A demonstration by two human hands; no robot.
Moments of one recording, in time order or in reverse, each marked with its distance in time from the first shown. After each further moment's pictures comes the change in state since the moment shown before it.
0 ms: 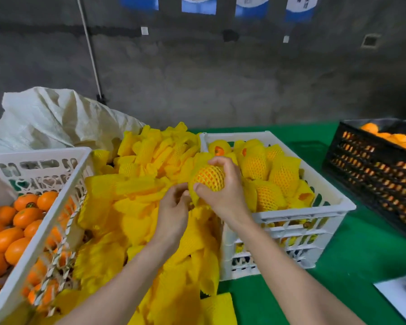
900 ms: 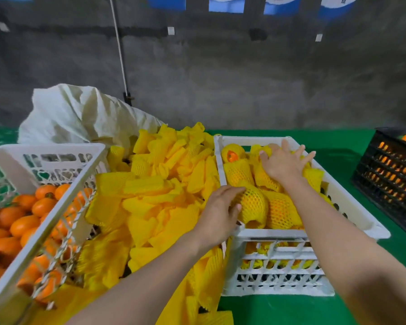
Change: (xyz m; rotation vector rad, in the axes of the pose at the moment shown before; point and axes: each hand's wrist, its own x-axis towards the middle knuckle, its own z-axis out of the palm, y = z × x) left_hand 0.026 -0.022 0.061 0.652 -0.393 0.410; right_hand 0.145 0.092 -0.082 -1.118 -0.074 0.298
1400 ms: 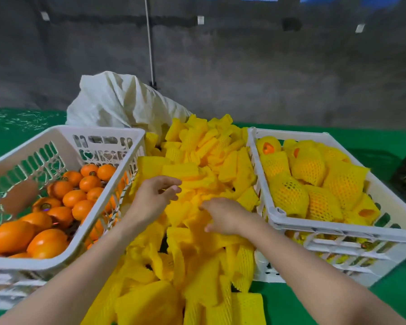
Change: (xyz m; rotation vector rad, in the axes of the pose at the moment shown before) left_hand -0.094 -0.074 -0.150 -0.192 0.240 -0.400; right_hand -0.167 -0.134 0.044 -0.097 -0.535 -0.858
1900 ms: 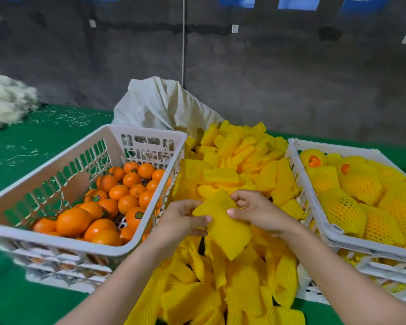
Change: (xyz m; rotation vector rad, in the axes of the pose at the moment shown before) left_hand -0.045 -0.020 -0.038 -0.437 -0.117 -0.266; right_hand -0.004 -0.050 -0.031 1.057 0.098 -0.075
